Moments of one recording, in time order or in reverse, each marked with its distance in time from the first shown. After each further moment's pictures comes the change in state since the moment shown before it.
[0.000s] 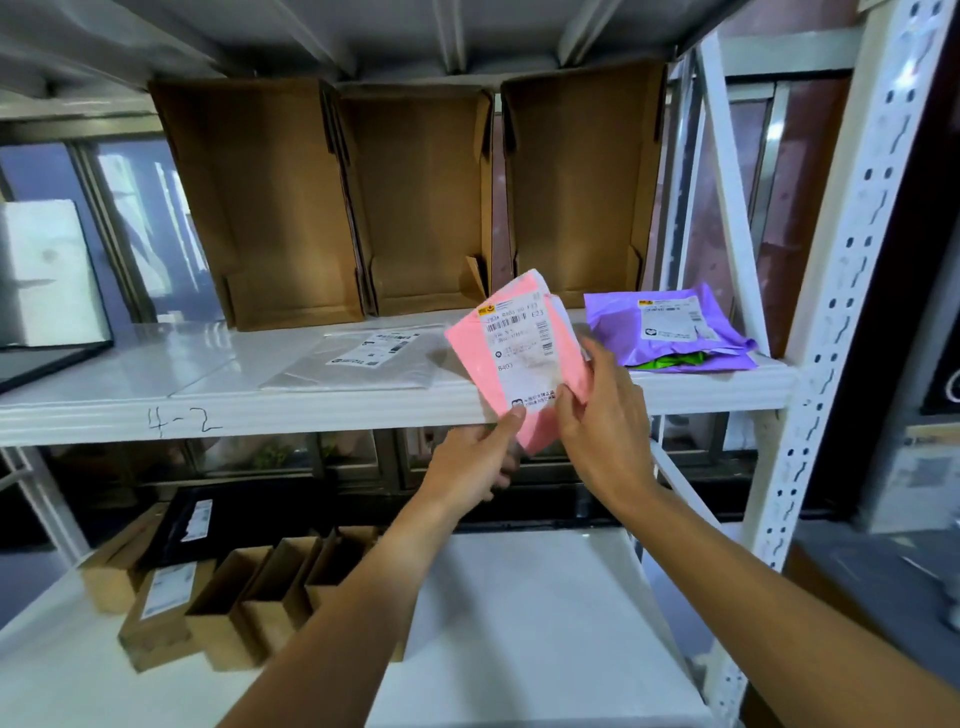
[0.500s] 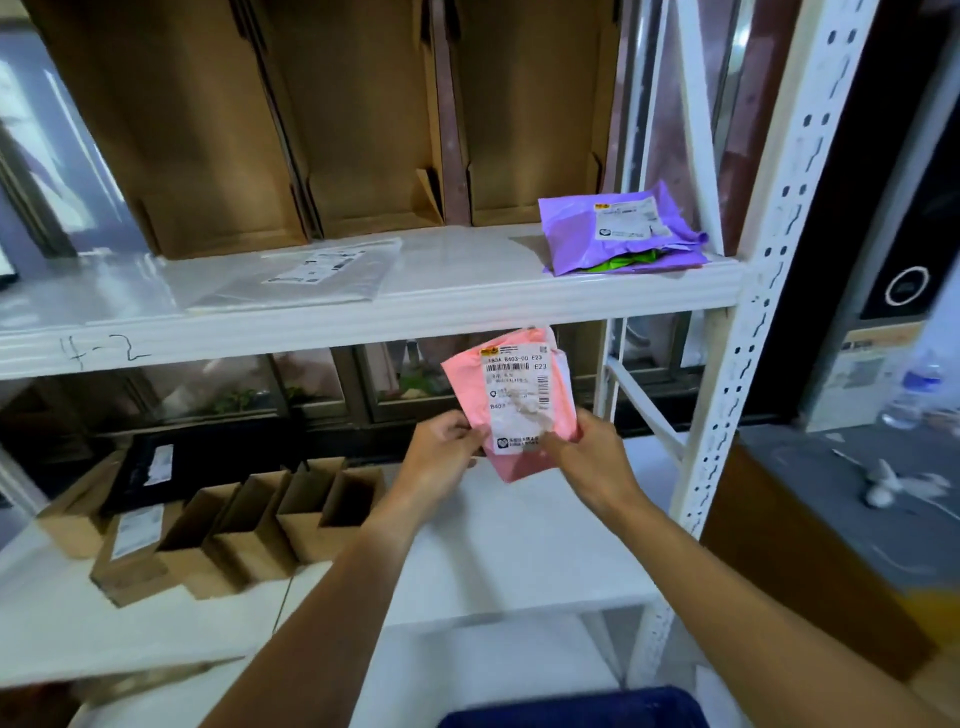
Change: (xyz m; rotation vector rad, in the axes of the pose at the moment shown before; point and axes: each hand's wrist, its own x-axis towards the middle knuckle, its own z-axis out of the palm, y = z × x) left_hand -0.007 -0.088 0.045 -0.156 -0.029 -0.007; right_hand -0.105 0.069 0.001 0.315 -0.354 0.646
